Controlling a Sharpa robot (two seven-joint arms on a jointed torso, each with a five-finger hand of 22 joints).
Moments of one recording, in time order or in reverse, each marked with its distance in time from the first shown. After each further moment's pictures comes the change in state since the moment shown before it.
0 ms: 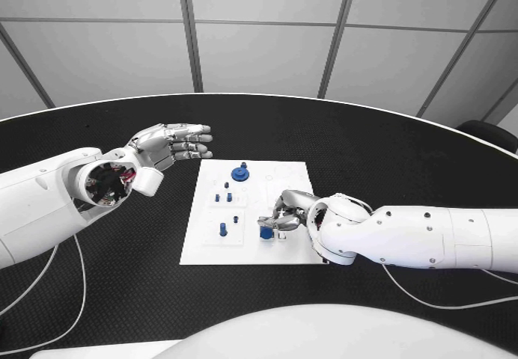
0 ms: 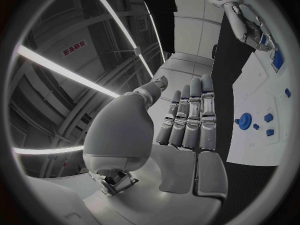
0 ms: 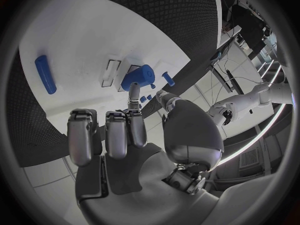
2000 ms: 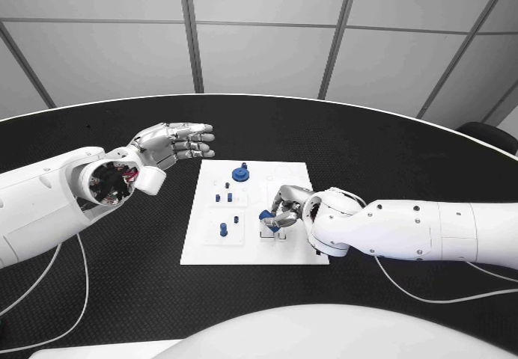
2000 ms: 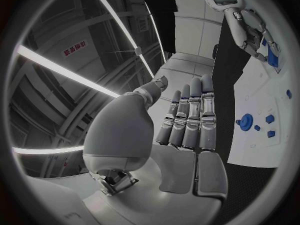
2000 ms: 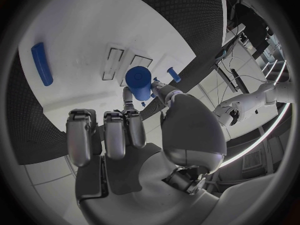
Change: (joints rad) left arm 0.000 0.010 0.000 -0.004 0.000 -0.004 0.006; left_hand 0.000 0.000 0.003 -0.003 0.000 0.000 0.000 0.000 0.001 0.007 0.000 0.000 0.000 0.000 0.000 0.000 -0.002 0.000 -0.007 0.000 0.005 0.004; right arm 0.018 0.056 0.000 -0.075 0.025 0.020 -0.029; right_hand 0.144 -0.009 0.122 -0.100 0.123 -0.056 0.072 -0.188 -0.056 0.000 0.025 0.004 0.000 0.003 0.026 0.000 -0.001 0.000 0.003 0.018 0.000 0.000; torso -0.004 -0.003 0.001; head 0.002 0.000
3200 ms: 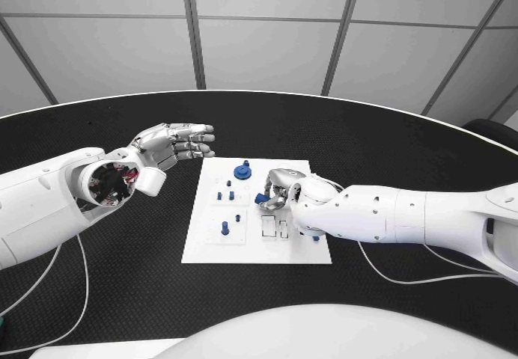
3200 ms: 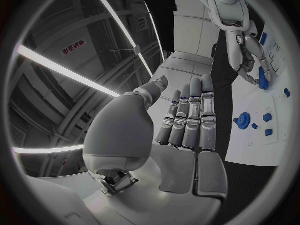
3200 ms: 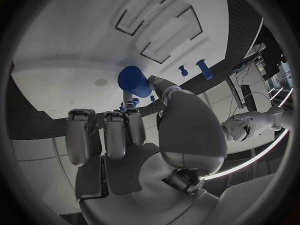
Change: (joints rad) left arm 0.000 -0.002 0.000 0.012 0.000 -0.005 -0.001; left_hand 0.000 0.000 0.000 0.000 0.000 0.000 0.000 0.000 0.000 0.000 0.000 -0.005 0.000 0.000 0.000 0.000 -0.001 0.000 0.000 0.000 0.006 0.001; right arm 0.022 0.180 0.001 -0.296 -0.160 -0.002 0.048; right_hand 0.105 -0.022 -0.021 -0.030 -0.013 -0.013 -0.013 -0.001 0.000 0.000 0.014 -0.027 0.000 0.000 0.014 0.000 0.000 0.000 -0.004 0.011 0.000 0.000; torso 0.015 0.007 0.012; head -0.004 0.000
